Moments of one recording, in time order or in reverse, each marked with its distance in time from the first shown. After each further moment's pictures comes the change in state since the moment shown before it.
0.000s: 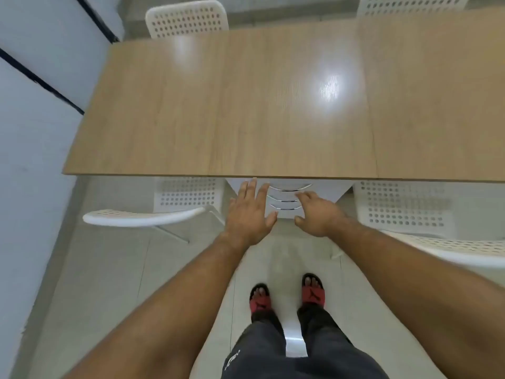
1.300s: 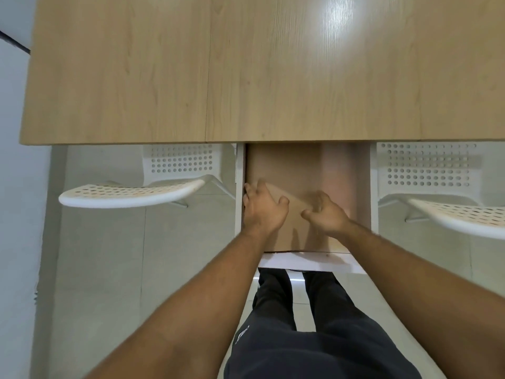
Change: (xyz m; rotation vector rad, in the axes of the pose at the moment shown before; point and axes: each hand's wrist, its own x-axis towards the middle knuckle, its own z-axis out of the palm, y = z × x) left_hand 0.020 -0.019 0.080 -0.491 -0.236 -0.499; right_hand 0.016 -0.008 0.093 0.705 -0.114 0.451
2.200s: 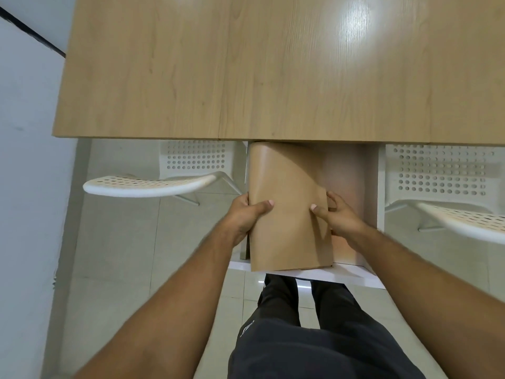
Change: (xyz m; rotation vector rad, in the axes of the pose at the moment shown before) left_hand -0.019 -0.048 -0.042 -0.863 -0.241 -0.198; right_hand -0.012 0.014 -0.007 0.537 -0.113 -0.005
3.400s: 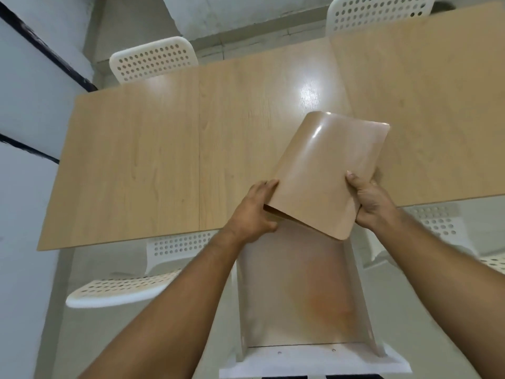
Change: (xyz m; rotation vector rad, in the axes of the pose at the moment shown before) left_hand 0.027 0.178 0.068 1.007 -0.135 0.754; right_hand -0.007 -0.173 -0.107 0.894 0.194 -0.358
